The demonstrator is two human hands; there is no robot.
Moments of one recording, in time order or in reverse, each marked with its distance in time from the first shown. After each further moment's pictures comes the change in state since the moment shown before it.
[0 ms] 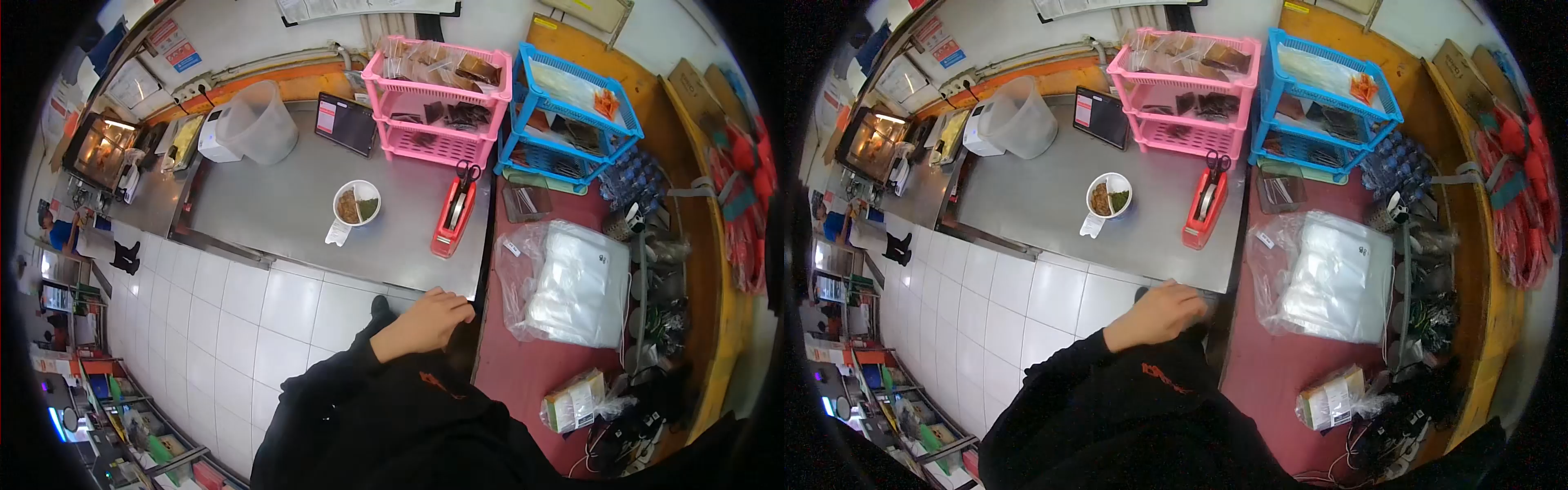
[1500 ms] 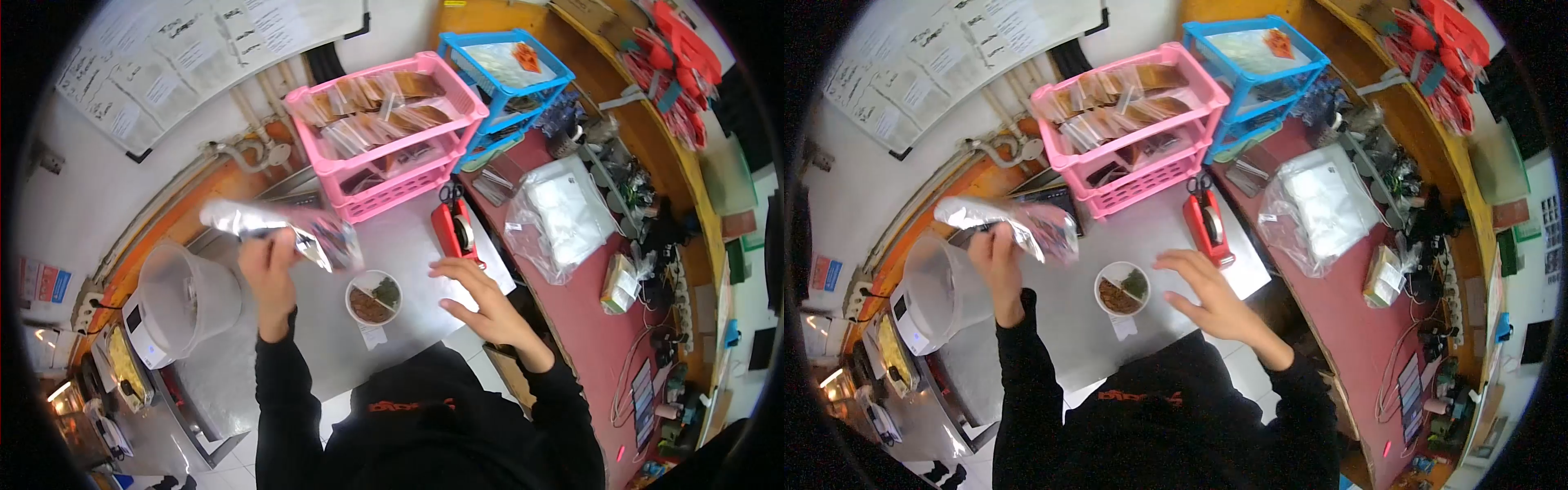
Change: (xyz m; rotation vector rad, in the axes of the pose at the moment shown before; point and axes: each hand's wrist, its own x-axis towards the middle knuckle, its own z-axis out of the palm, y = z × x) left_hand 0.065 -0.289 -0.292 -0.492 0.636 -0.089; right_hand -0.713 -0.533 0.117 0.544 -1.324 -0.603
